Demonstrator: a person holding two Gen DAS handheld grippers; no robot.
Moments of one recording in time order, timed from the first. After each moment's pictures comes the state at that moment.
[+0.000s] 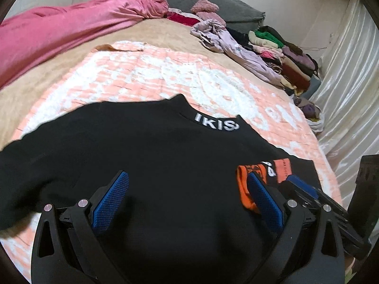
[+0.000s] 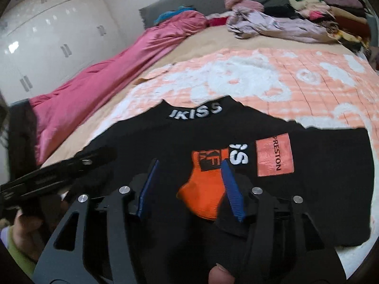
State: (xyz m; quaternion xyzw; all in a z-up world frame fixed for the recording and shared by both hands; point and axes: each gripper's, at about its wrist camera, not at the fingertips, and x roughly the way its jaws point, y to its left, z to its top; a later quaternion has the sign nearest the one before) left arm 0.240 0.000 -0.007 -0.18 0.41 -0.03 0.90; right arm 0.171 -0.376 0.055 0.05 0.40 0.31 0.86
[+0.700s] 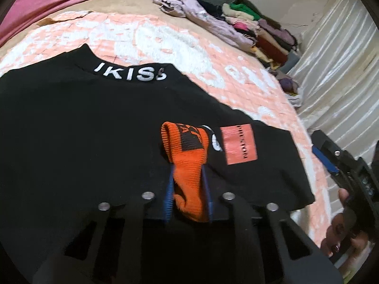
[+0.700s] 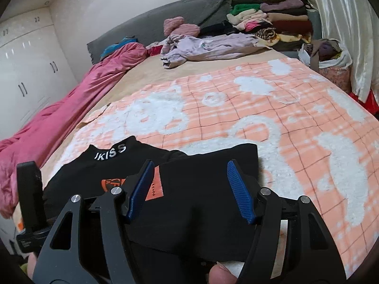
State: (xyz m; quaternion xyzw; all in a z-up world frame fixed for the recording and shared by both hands) left arm 0.277 -0.108 -0.051 -0.19 0.45 -0.12 0.86; right arm 0.196 -0.502 0.067 0.10 0.36 0.14 0.92
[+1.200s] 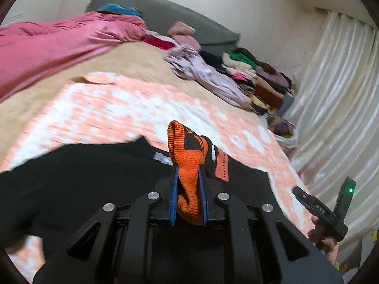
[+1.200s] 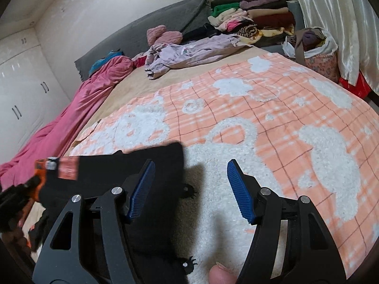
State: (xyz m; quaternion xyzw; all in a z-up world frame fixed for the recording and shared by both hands) left arm 0.238 -0.015 0.048 -0.20 0.32 -0.07 0.92; right arm 0.201 -0.538 0.066 0.15 0.36 0.10 0.92
